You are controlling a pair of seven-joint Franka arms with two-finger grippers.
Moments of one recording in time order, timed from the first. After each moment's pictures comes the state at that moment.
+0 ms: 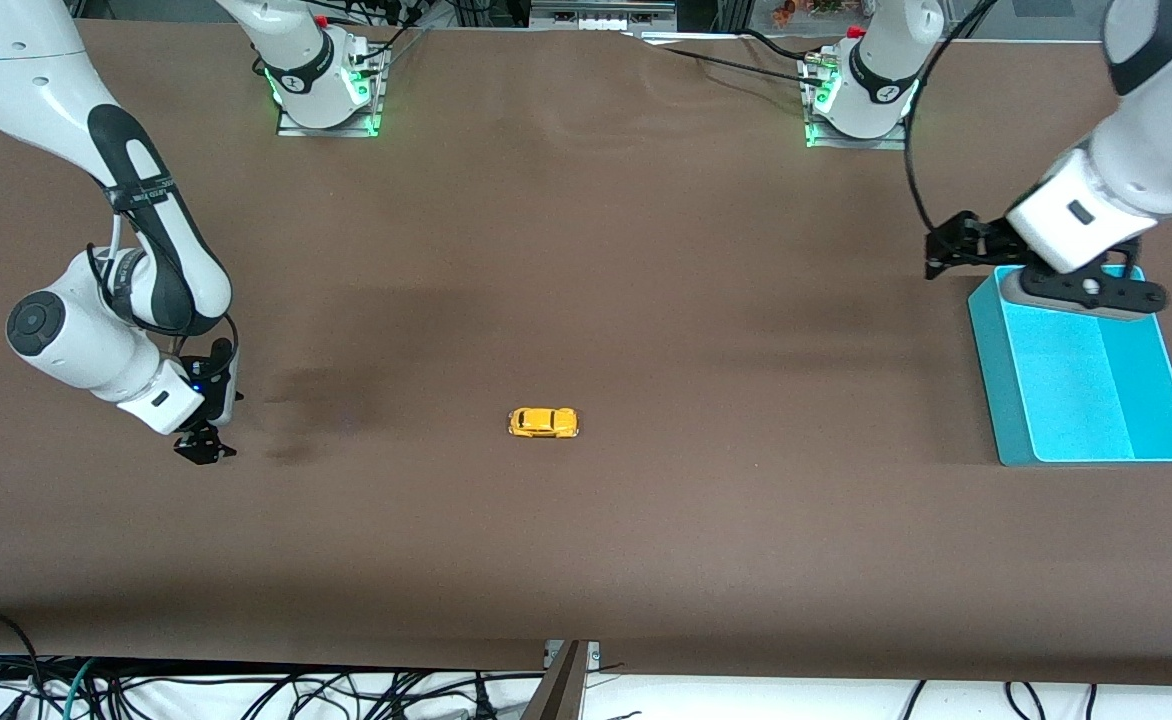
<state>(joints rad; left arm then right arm) -0.07 0.08 -0.12 -1.62 -0.05 1.63 -0.03 -0.19 0.56 0.13 -1.88 0.05 2.55 -1.82</state>
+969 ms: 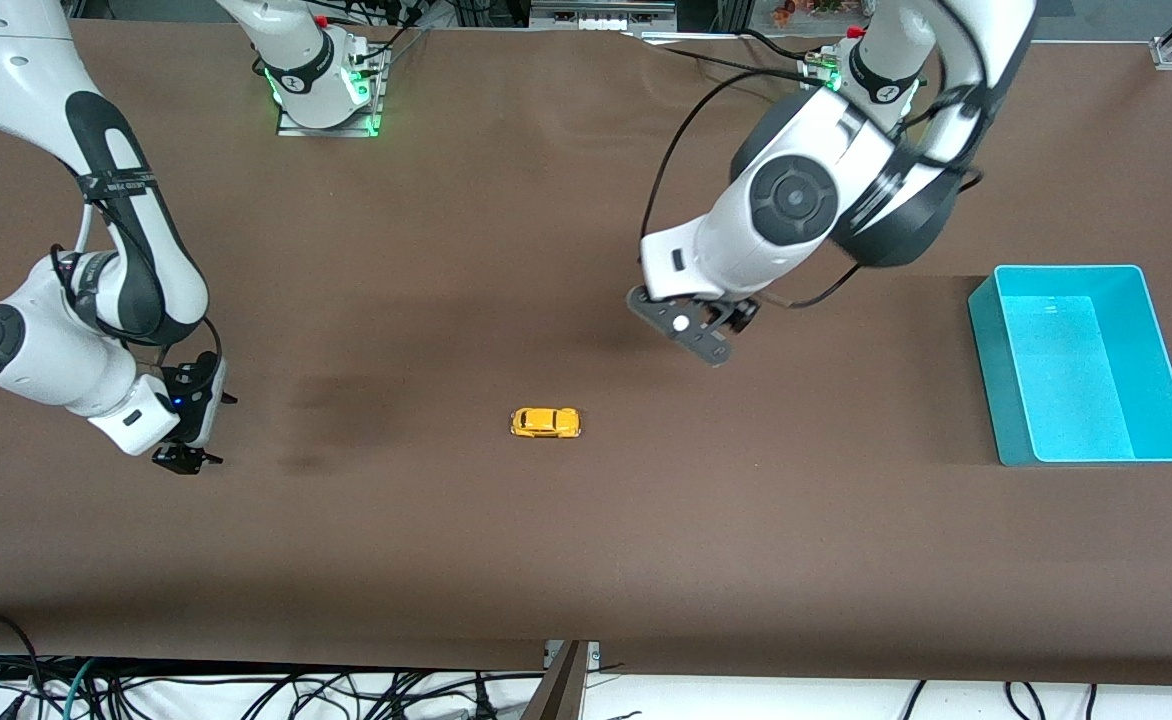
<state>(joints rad) -0.27 0.52 -0.38 -1.42 -0.05 1.86 0.02 -0.18 0.56 0.15 -1.72 0.05 2.33 -1.64</state>
